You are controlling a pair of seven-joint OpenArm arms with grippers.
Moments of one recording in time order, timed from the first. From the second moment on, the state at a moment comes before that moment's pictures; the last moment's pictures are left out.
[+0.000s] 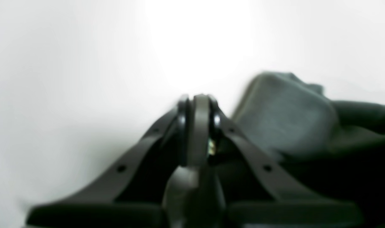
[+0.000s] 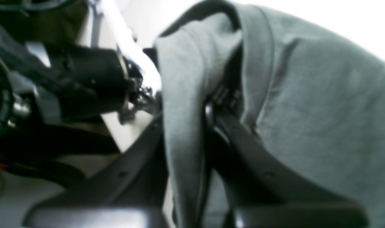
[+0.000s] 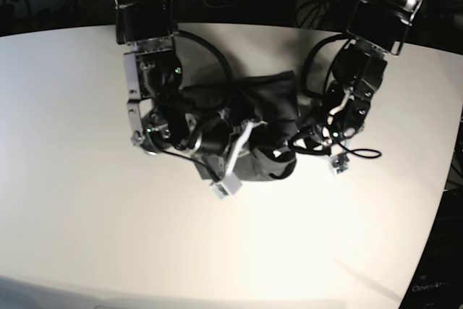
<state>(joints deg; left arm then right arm) -10.2 -15.6 23.9 83.9 -32.3 41.5 56.5 7.5 -7.9 -5.4 83.9 37.4 26.8 -64.5</state>
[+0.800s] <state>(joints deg) -2.7 -18.4 16.8 104.7 -34.4 40.9 70.5 7.7 -8.1 -10.2 76.9 39.6 27.1 -60.9</state>
